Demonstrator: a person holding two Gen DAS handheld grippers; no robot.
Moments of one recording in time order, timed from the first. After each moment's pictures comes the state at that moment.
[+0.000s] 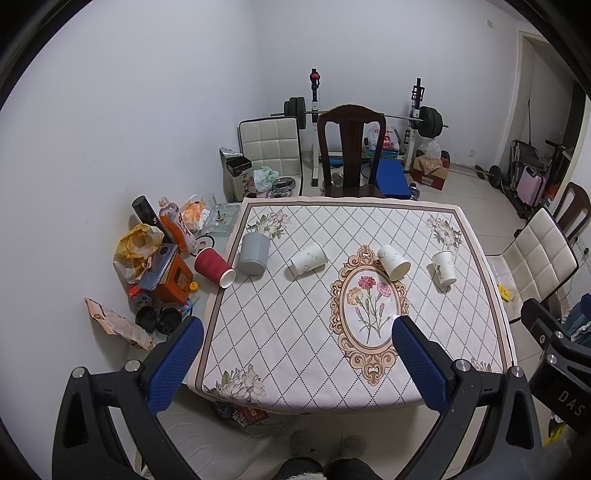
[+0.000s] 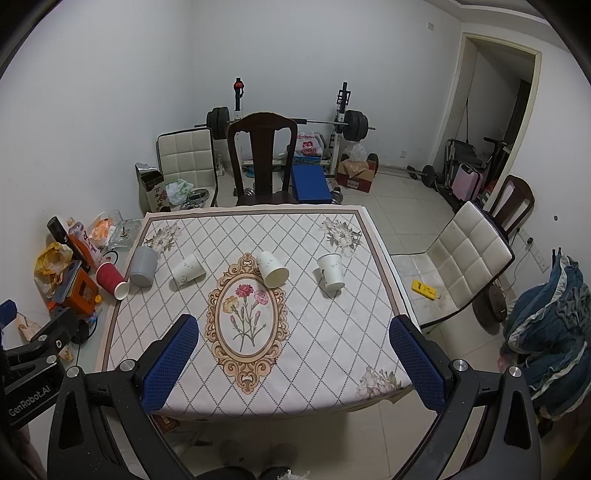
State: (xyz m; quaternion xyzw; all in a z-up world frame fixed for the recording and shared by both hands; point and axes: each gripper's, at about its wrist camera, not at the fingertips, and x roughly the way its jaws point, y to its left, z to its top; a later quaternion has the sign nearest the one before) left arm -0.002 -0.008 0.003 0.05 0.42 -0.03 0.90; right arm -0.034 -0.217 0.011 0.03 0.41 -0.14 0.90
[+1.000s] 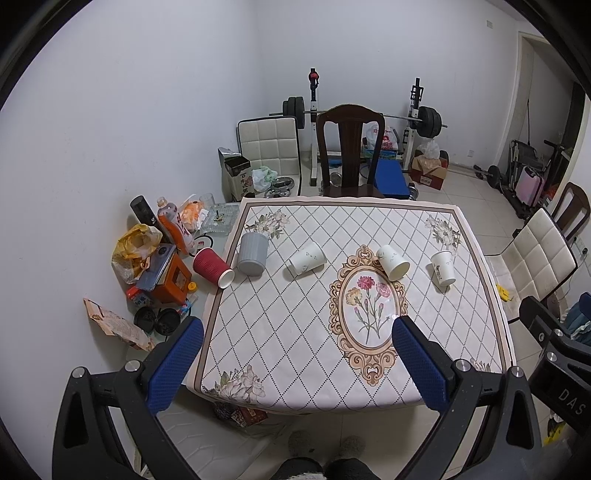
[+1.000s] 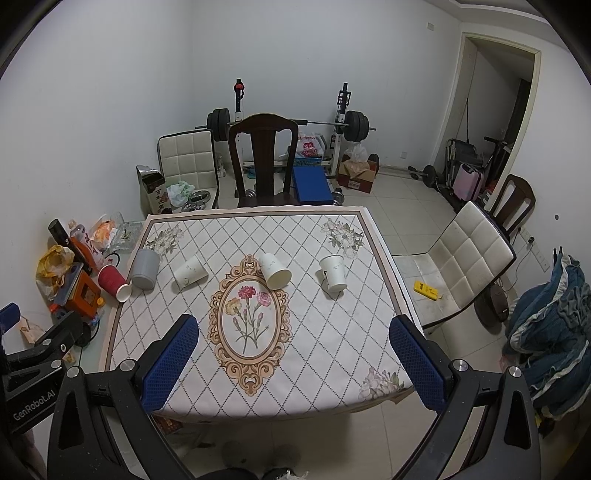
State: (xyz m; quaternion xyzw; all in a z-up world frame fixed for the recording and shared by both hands) left arm 0.001 -0.009 -0.002 0.05 0.42 -0.03 0.90; right arm -0.033 -0.217 0.014 0.03 0.41 -0.14 0.90
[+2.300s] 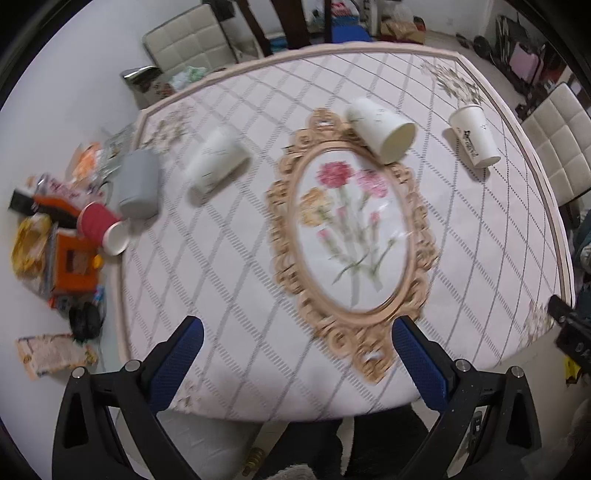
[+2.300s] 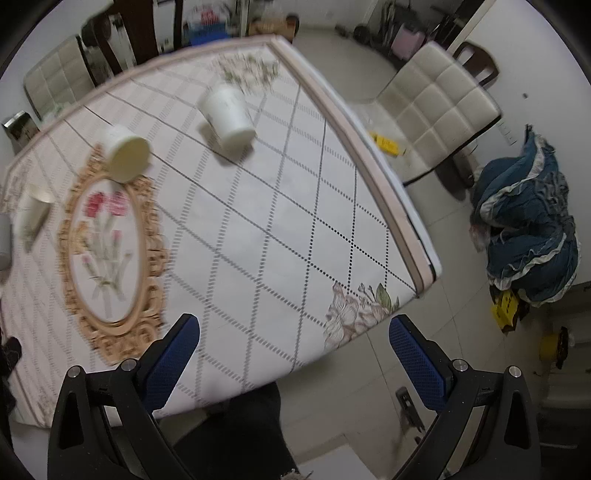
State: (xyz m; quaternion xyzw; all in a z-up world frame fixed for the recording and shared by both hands) left arm 0.146 -0.141 -0.250 0.17 0.62 -0.08 0.76; right arm 0.065 -0.375 -0.276 0.12 0.62 -0.27 0.73
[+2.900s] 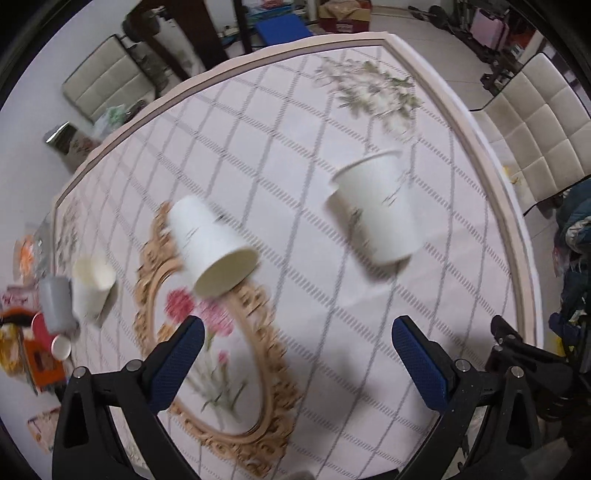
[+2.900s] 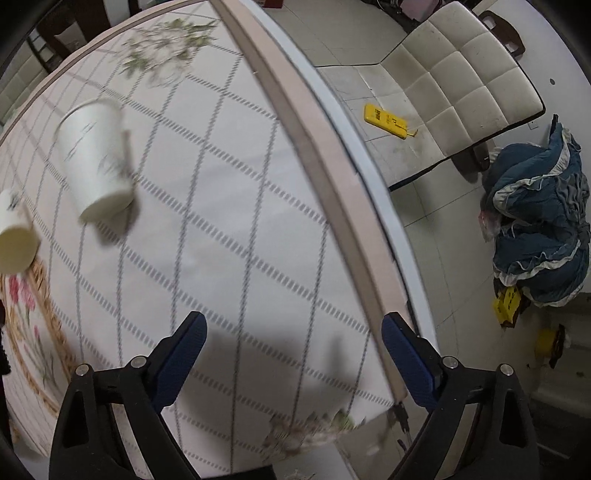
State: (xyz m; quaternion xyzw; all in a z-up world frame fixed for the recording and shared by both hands) left arm 0.247 -0.357 -0.292 0.20 0.64 -0.15 0.73; right arm 0.166 -0.546 -0.370 0.14 0.68 -0.26 0.67
